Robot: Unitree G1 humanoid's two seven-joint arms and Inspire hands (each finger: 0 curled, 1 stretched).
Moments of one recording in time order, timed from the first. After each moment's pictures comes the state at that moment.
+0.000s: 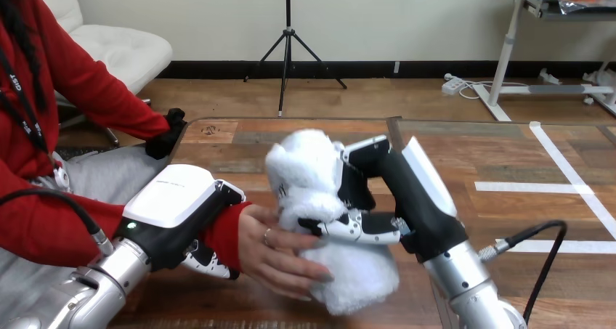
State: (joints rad) left arm -0.27 0.65 -0.32 0.54 0.75 -0.60 0.22; right arm -0.19 -0.16 0.12 0.44 -0.32 -0.82 0.01
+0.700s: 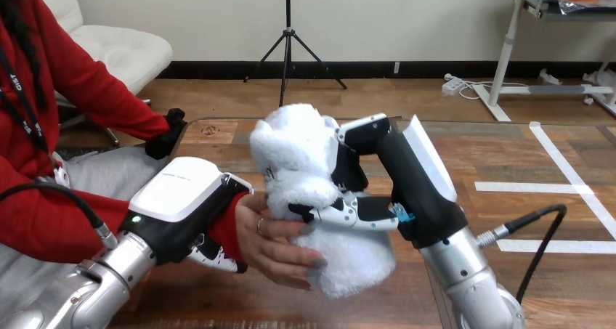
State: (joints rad) left arm -0.29 0.63 -0.30 0.54 0.75 -0.64 0.22; right arm -0.22 -0.15 0.14 0.39 -0.28 -0.87 0.01
